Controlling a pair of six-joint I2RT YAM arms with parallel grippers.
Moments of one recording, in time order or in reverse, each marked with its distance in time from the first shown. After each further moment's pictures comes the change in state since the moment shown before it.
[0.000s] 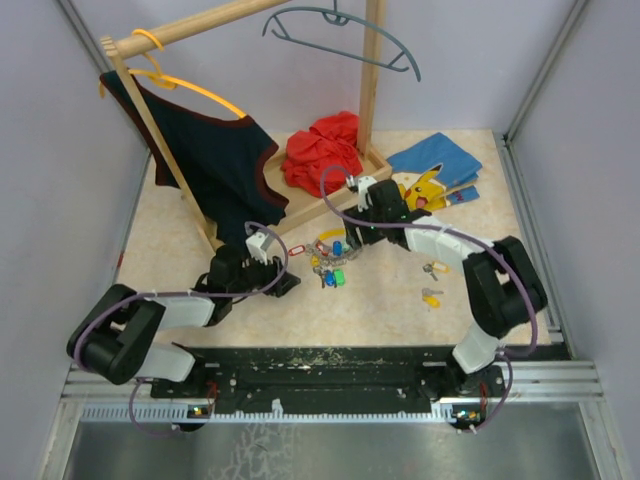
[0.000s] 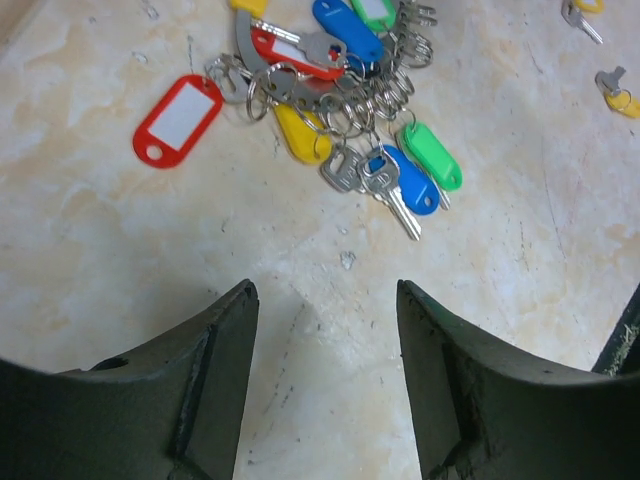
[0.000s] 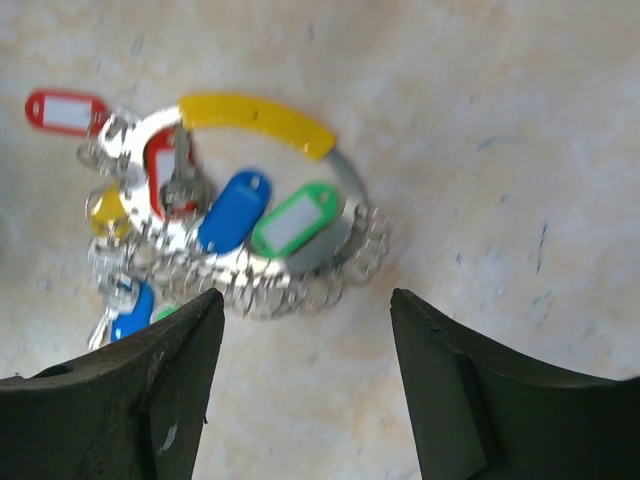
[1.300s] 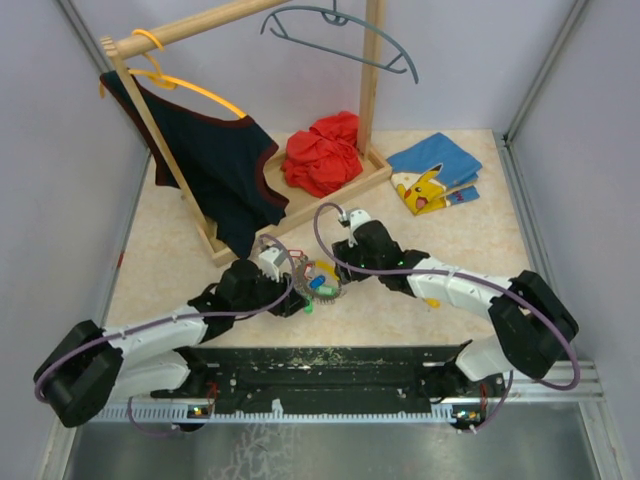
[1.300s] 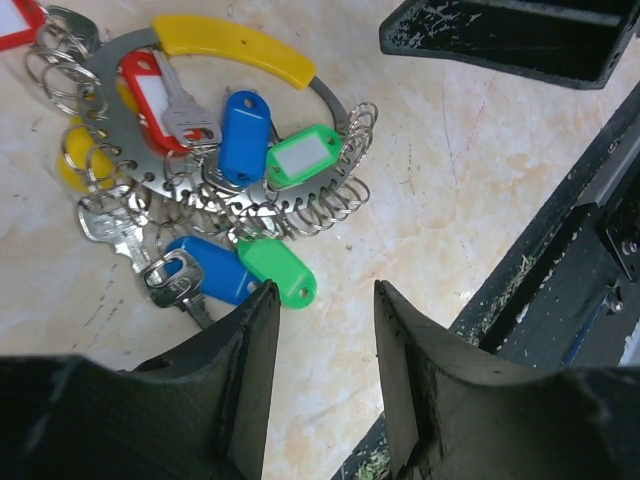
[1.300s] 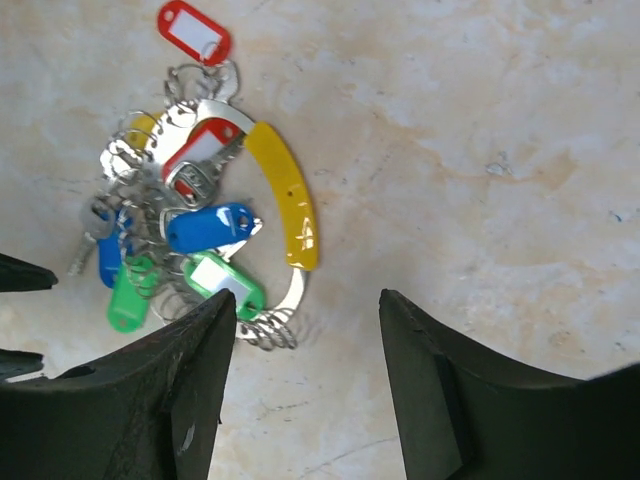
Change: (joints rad) left arm -0.246 -0.321 -0.014 -0.372 -0.136 -0.153; right arm 0.237 -0.186 -0.214 0.137 0.137 0.251
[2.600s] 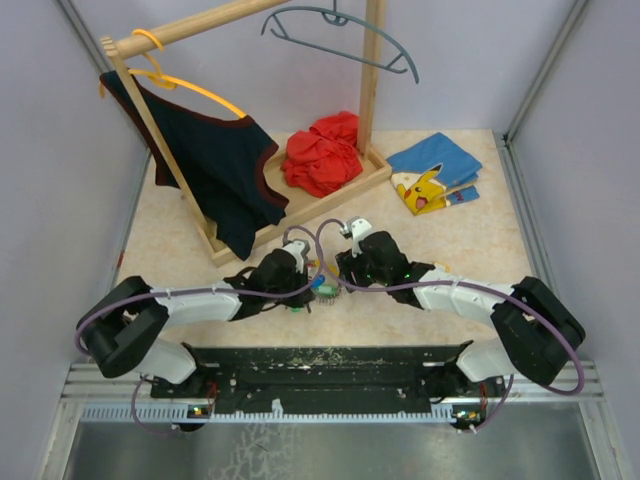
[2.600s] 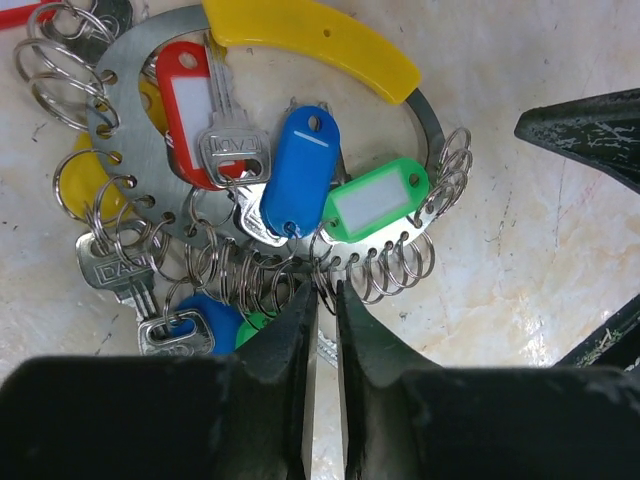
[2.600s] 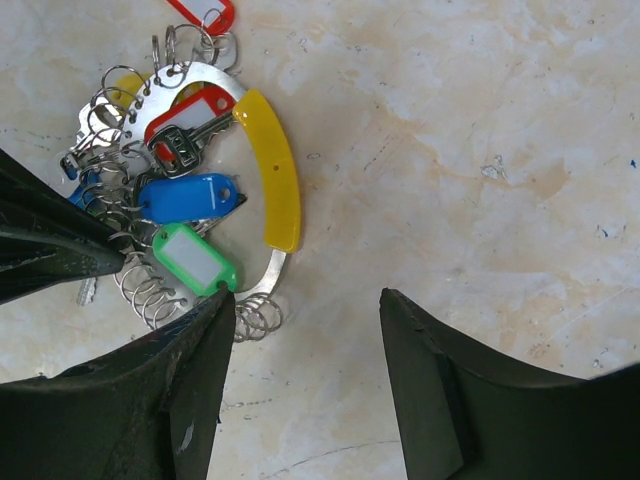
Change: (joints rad) left arm -0.125 0.360 0.250 -0.137 -0.253 -0.078; right arm -0.006 -0.057 -0.164 0.175 0.003 -0.150
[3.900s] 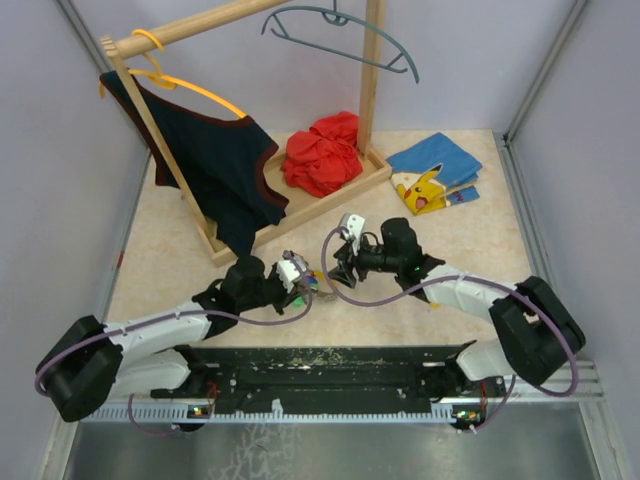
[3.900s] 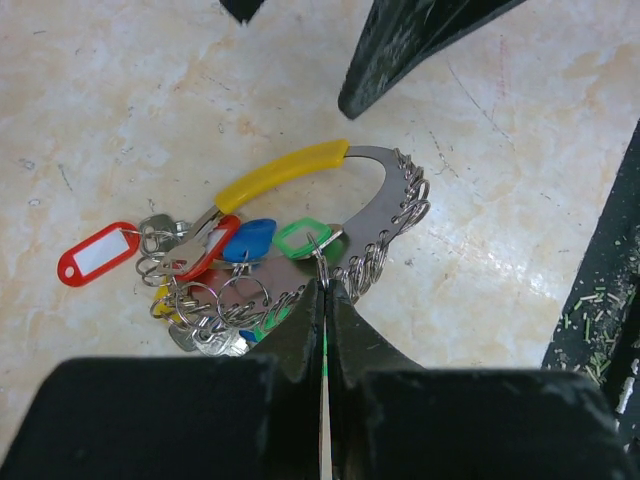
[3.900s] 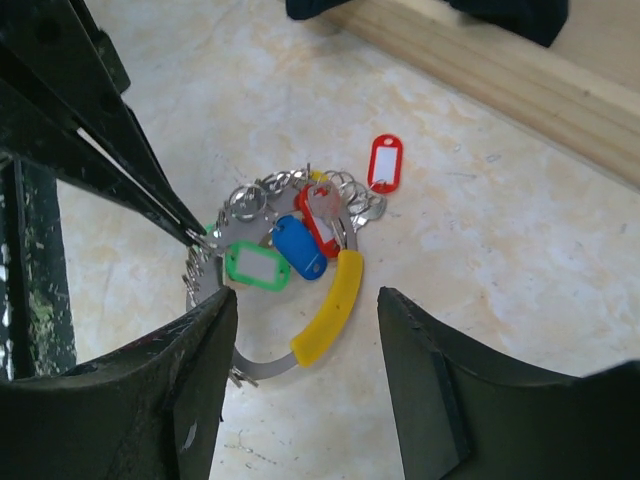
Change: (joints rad) left arm 0.056 -0.303 -0.159 0.136 0.244 0.670; right arm -0.138 -0.023 -0.016 0.257 -0.603 -0.295
